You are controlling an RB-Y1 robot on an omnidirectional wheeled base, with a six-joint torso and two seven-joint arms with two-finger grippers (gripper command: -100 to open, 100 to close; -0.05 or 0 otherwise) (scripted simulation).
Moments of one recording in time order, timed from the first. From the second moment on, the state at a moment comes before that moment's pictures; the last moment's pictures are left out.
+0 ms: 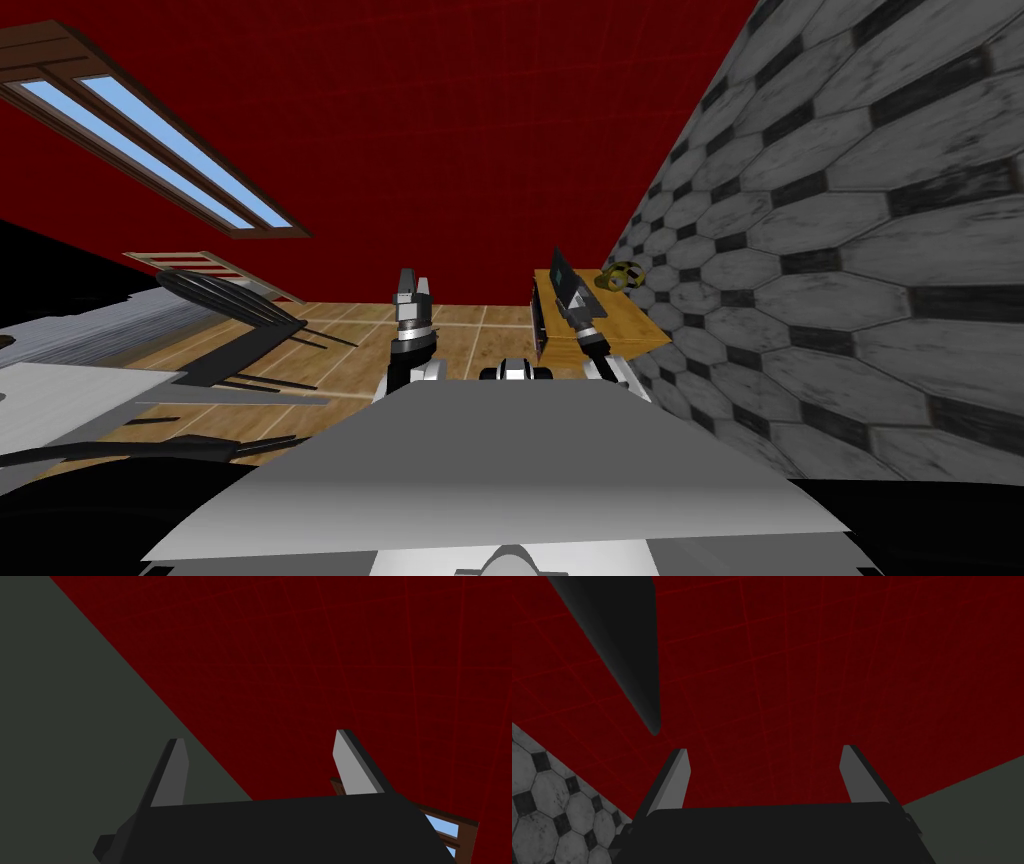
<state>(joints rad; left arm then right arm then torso) 0.54 -0.04 -0.02 -2.31 -0.12 -0.49 -0.16 0.35 -0.17 -0.04 -1.78 0.53 -0.49 0.70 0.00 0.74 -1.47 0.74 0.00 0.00</state>
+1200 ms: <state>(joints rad) 0.54 -0.04 -0.02 -2.31 -0.12 -0.49 -0.16 0.29 -0.28 -0.21 -1.64 0.74 -0.38 1.00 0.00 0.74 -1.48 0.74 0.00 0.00</state>
